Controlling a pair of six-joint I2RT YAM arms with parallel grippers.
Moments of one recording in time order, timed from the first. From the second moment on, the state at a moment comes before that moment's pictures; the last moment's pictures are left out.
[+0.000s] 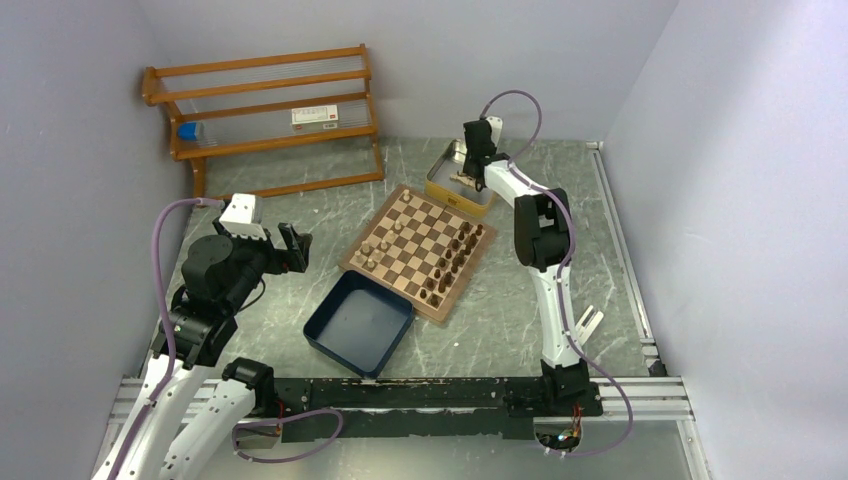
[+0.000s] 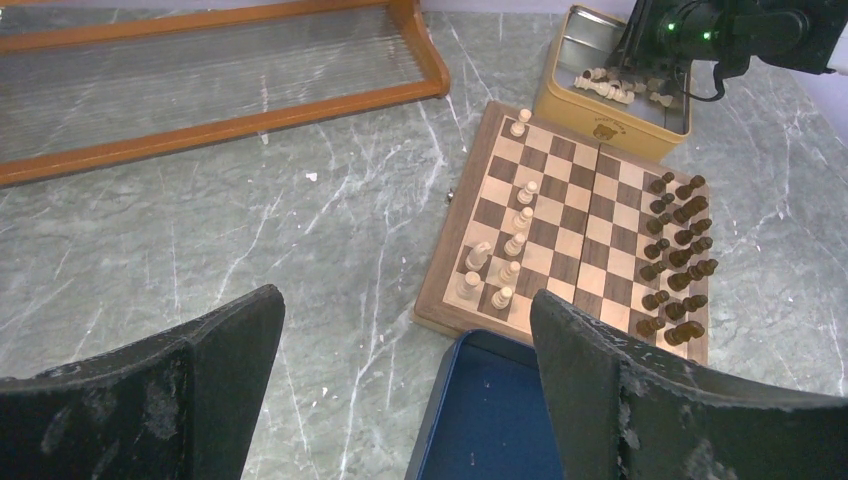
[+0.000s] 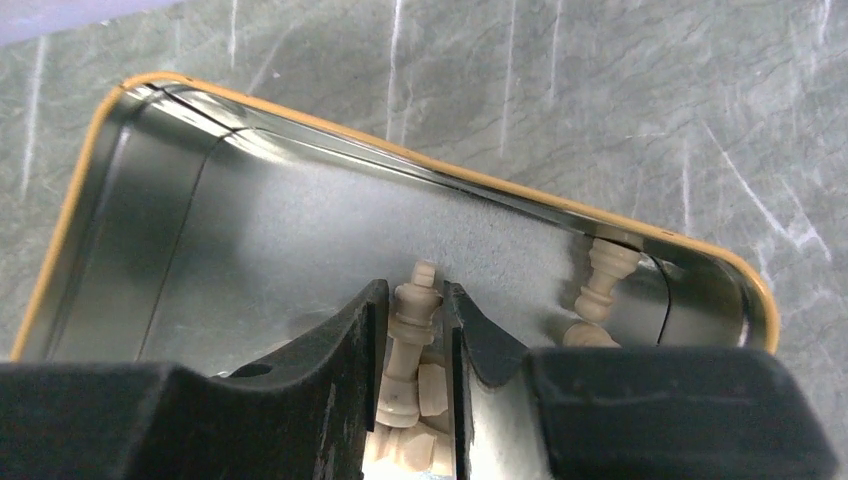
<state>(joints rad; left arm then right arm) -0.31 0.56 0.76 -0.42 -0.07 -0.20 0.28 2.46 1.99 -0.21 0.35 0.33</state>
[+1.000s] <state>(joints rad) -0.31 0.58 0.76 -0.42 -0.05 -0.20 0.28 2.31 1.93 -0.11 0.27 0.22</state>
